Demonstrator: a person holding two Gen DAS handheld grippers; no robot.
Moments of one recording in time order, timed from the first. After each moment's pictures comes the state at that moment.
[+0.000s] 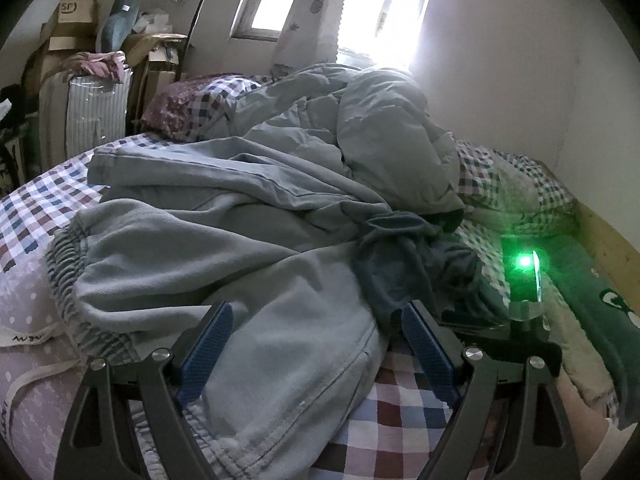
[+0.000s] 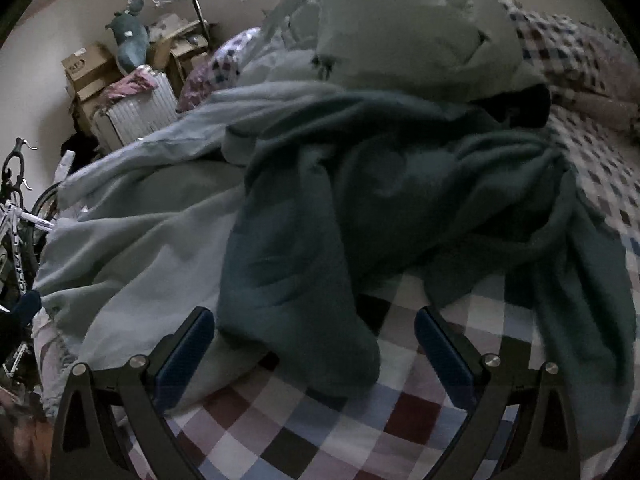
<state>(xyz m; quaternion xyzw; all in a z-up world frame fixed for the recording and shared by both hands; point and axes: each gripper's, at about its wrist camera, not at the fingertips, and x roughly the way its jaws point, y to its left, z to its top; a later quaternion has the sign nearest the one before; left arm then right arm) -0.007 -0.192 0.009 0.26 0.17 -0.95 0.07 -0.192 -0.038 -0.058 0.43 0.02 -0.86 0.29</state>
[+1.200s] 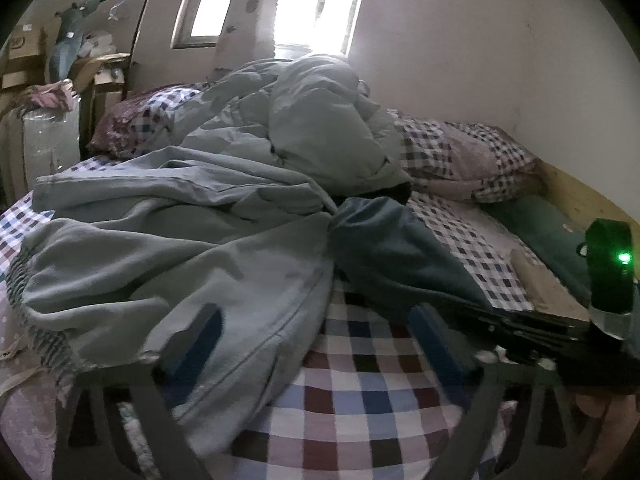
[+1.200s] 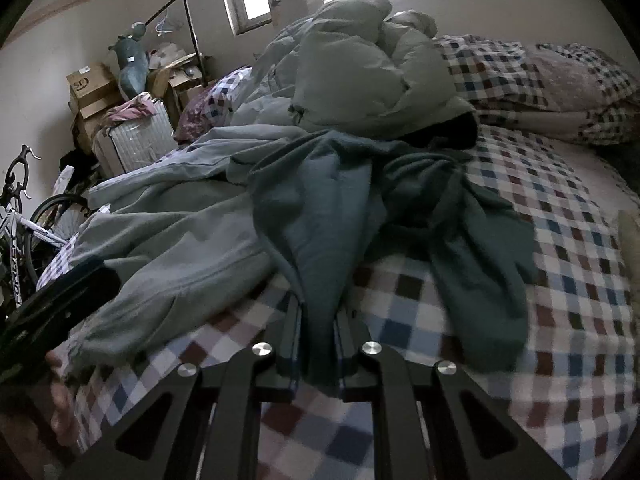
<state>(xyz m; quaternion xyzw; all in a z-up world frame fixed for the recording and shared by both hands) -0.017 -0.128 0.012 0.26 0.11 -0.96 0.00 -0.100 0.055 -0.006 0.36 0.01 -0.90 0.26</state>
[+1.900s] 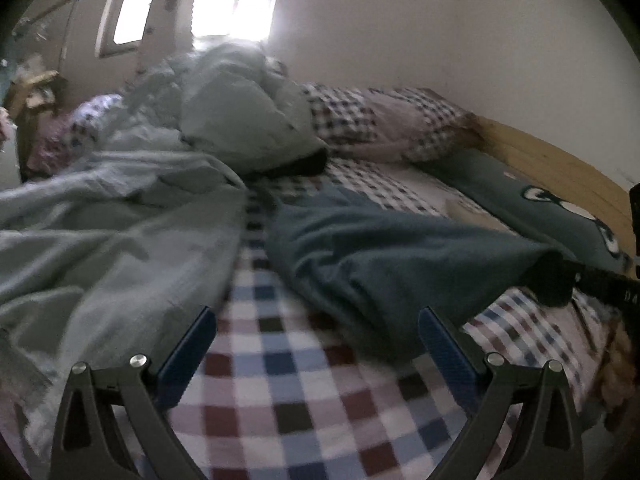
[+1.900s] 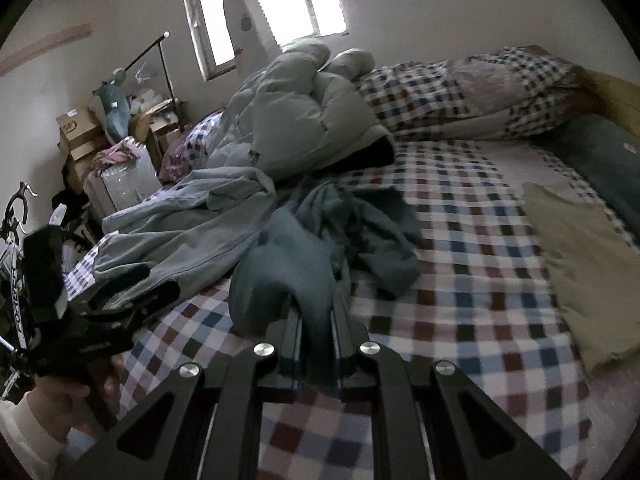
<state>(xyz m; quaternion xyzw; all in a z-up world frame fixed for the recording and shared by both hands) -0.004 -0.061 -0.002 0.29 0.07 -0.95 -0.13 0.004 0.186 0.040 0.31 -0.04 -0.93 0.21</state>
